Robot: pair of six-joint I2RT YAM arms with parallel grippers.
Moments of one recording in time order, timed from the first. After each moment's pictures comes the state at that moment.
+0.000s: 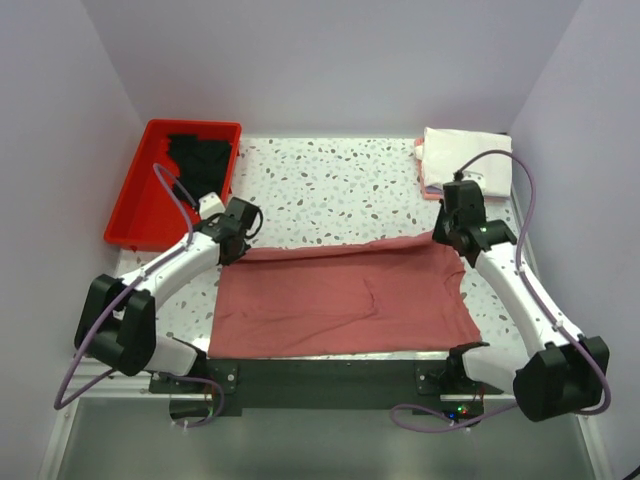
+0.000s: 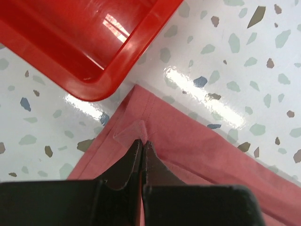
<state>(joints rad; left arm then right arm) -0.41 1.43 0.90 -0.62 -0.55 -0.93 0.22 1.19 1.00 -0.63 0.32 0.39</state>
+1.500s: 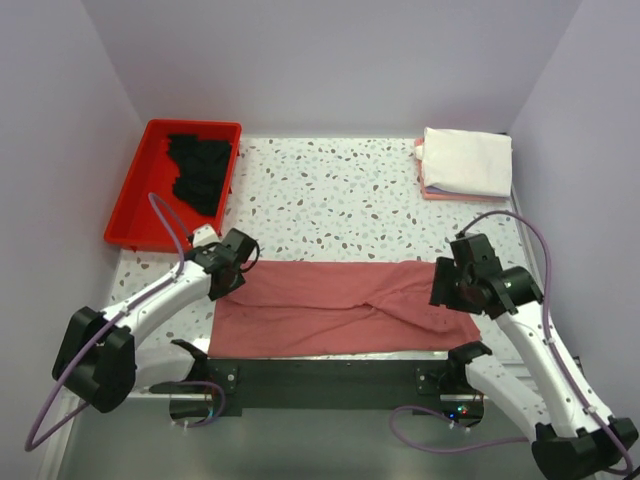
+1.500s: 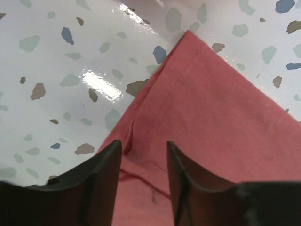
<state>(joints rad) -0.49 1.22 0.70 -0.78 -0.54 -1.04 0.32 0.80 0.85 -1.19 0.16 0.50</state>
